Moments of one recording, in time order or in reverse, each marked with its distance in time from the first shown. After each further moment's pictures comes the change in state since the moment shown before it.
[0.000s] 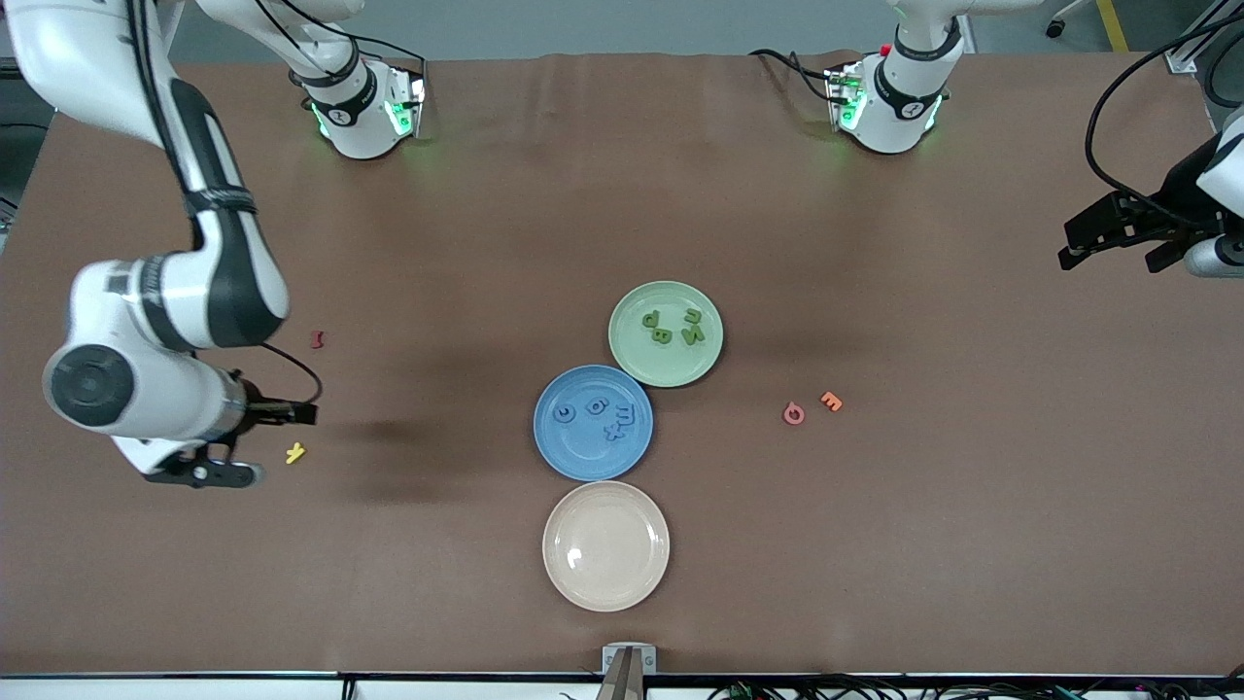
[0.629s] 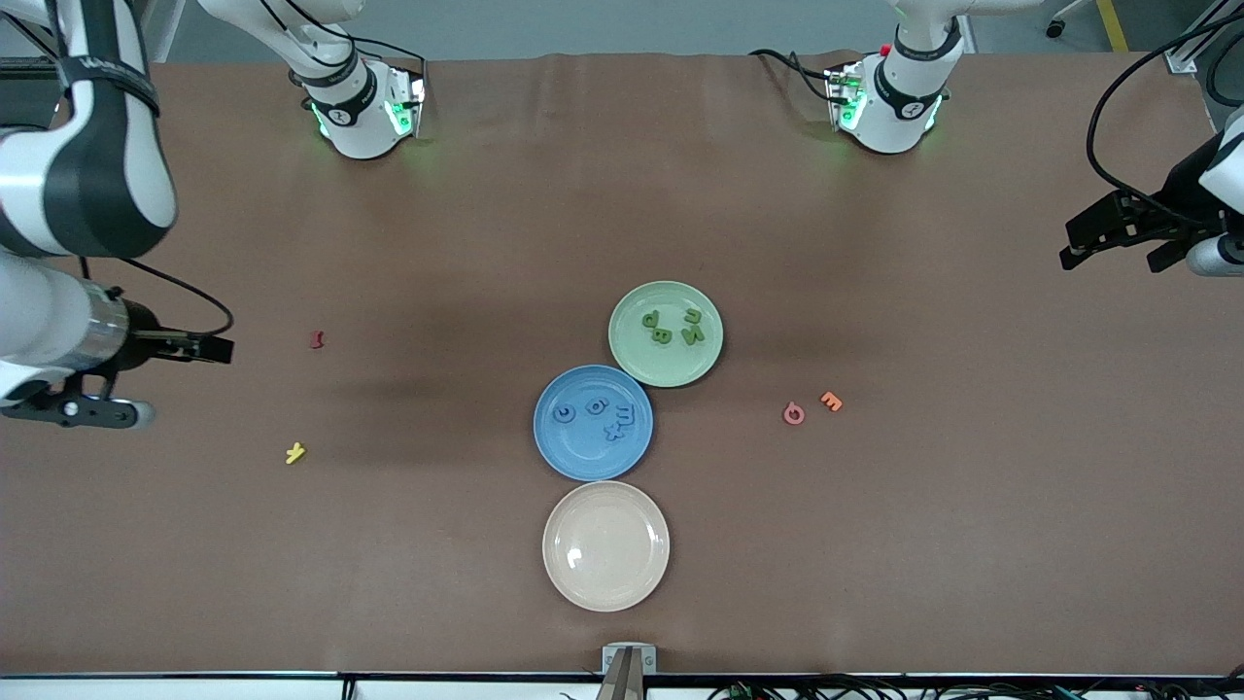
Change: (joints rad) left arm 0.000 0.000 0.000 0.004 0.000 0.000 0.000; right arm -0.054 -0.149 0.002 0.109 0.016 -0.265 -0.095
